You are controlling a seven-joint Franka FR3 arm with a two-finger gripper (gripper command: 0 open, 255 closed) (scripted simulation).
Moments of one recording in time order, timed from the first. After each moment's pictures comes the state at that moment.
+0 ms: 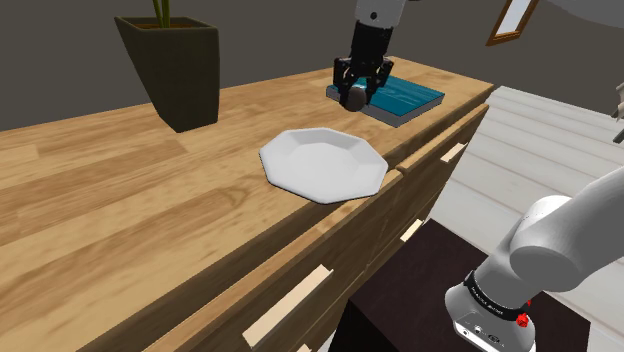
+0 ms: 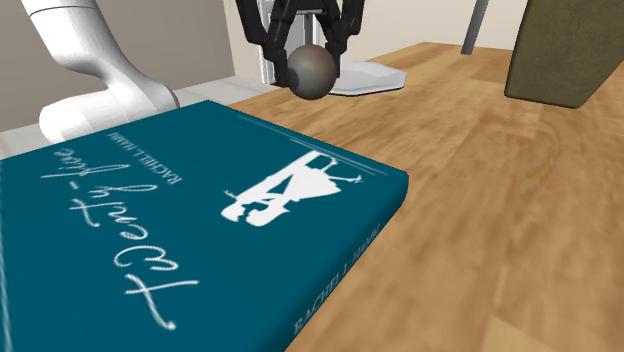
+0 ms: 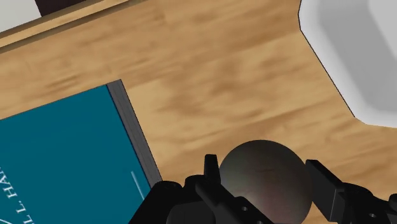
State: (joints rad) arm 0.02 -0.28 0.20 -1.86 0.04 1.64 0.52
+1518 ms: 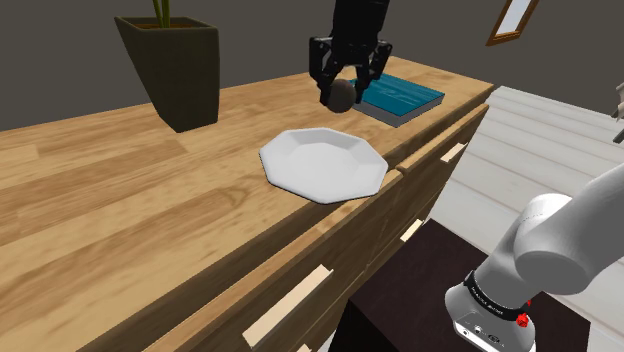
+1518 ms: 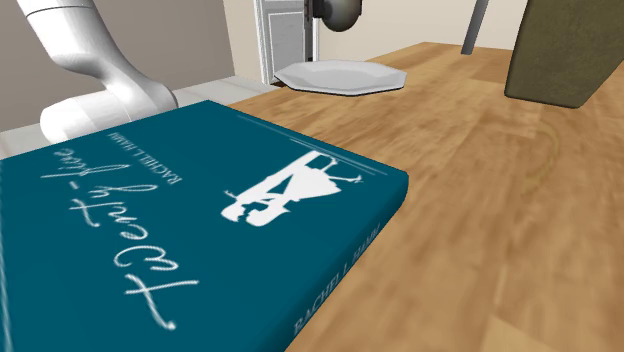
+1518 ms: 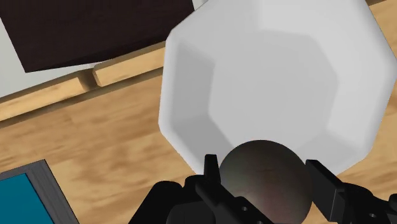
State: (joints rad) arm 0.12 -0.27 0.38 -1.68 0.07 1.48 0.81
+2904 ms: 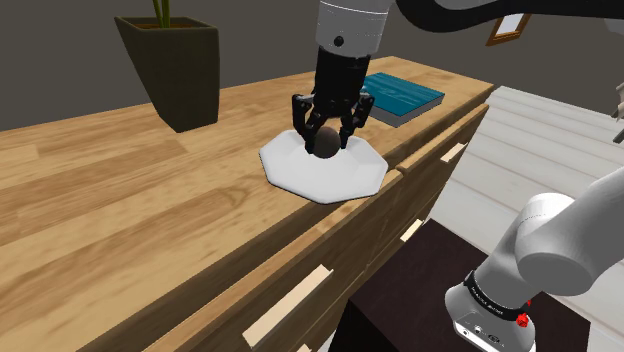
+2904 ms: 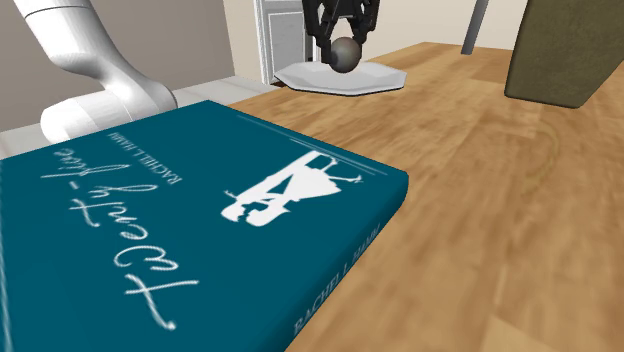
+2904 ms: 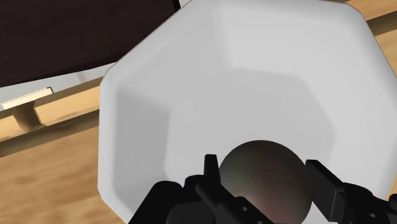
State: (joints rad) arm 0.16 -0.31 0.45 -1.89 0.10 1.66 0.90
